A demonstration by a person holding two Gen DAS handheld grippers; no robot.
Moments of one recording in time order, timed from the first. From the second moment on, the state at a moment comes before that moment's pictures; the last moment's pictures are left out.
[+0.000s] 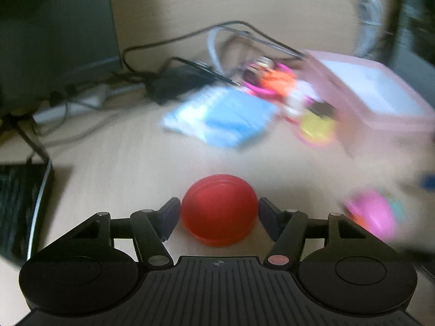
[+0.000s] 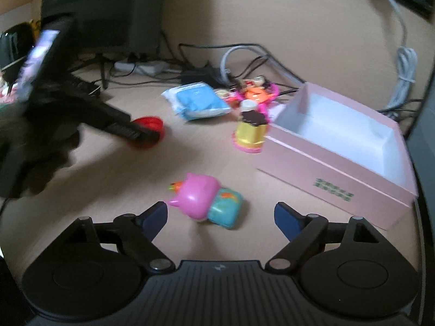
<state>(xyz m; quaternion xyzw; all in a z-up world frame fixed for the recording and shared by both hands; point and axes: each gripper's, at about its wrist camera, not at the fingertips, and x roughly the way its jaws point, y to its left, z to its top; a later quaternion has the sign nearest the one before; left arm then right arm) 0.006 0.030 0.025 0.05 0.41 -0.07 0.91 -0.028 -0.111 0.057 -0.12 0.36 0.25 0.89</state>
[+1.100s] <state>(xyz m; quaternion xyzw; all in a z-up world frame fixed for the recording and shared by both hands) -0.013 -0.033 0.152 0.07 0.28 -0.20 0.94 -0.040 -0.226 0.210 -0.10 0.27 0.15 0.95</state>
